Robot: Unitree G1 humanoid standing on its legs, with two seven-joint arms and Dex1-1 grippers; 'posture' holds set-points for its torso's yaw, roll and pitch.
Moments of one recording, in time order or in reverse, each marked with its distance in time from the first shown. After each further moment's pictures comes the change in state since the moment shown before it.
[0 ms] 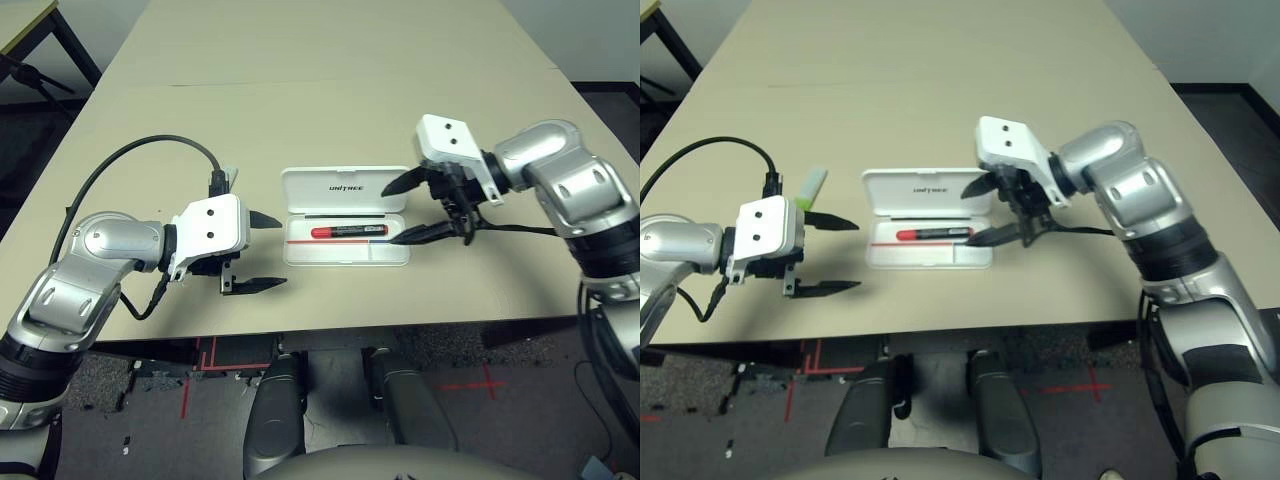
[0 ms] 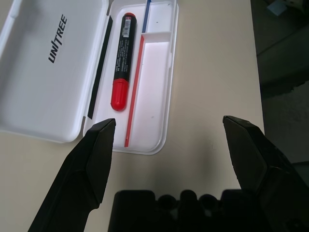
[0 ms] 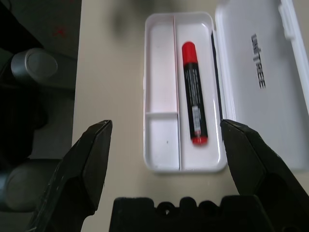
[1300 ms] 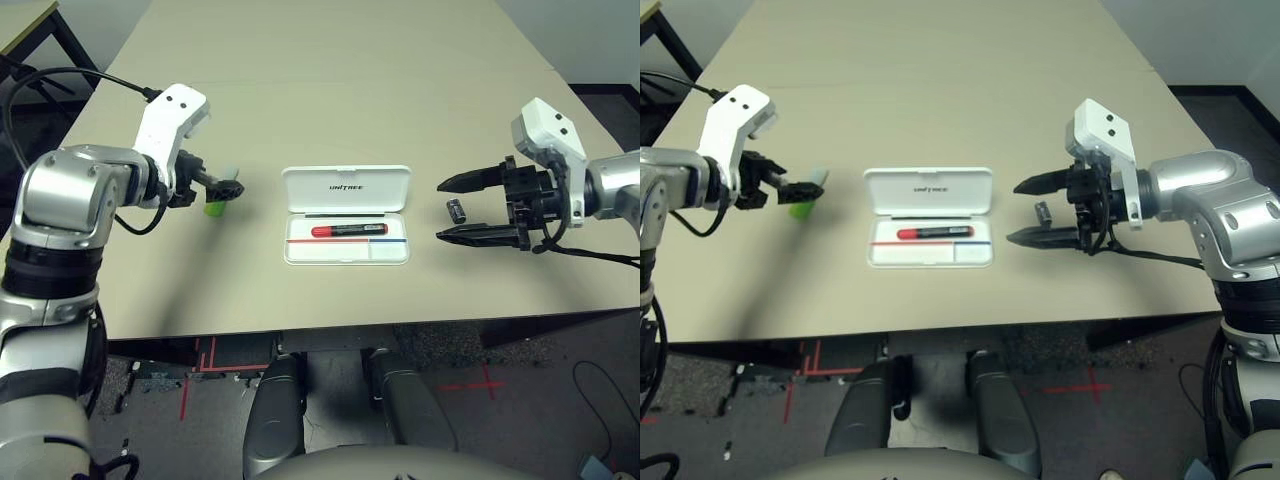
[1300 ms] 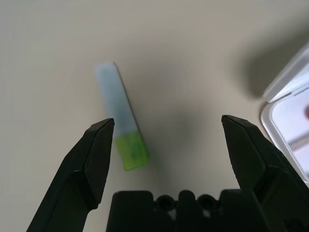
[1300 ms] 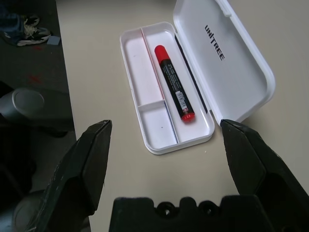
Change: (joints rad) left arm -0.582 -0.173 -0.021 0.446 0.065 0.951 0.470; right arm 0.226 -0.095 -0.211 -0.155 0.198 0.070 -0.194
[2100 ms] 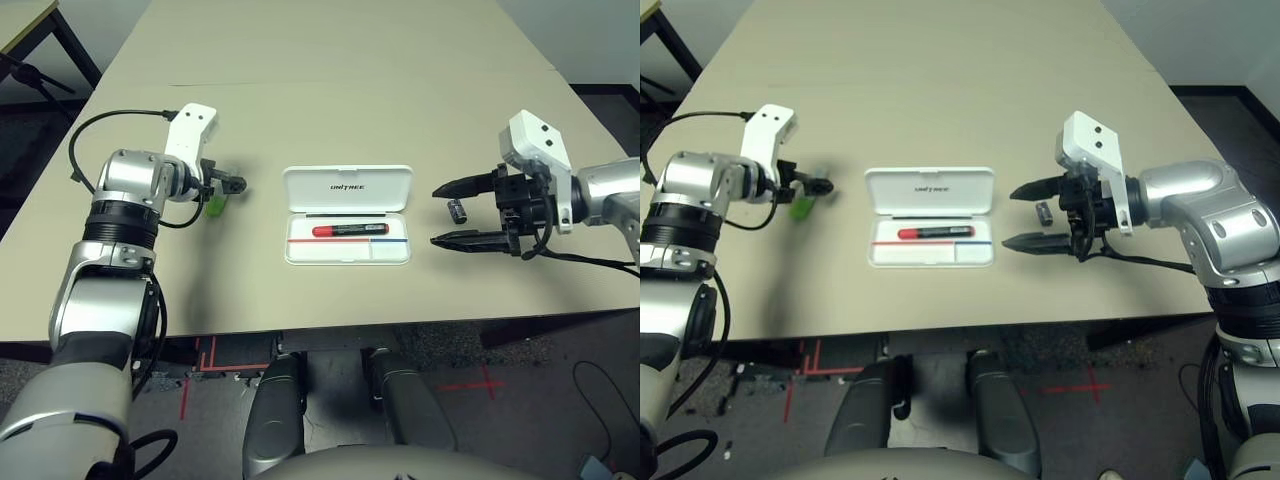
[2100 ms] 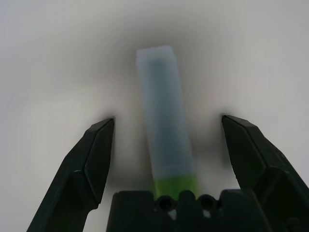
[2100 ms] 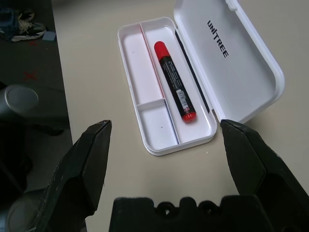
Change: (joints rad) left arm -0.132 -0.178 -0.025 0.698 0.152 -0.445 0.127; right arm 0.030 0.007 0.004 -0.033 -0.004 -0.013 -0.045
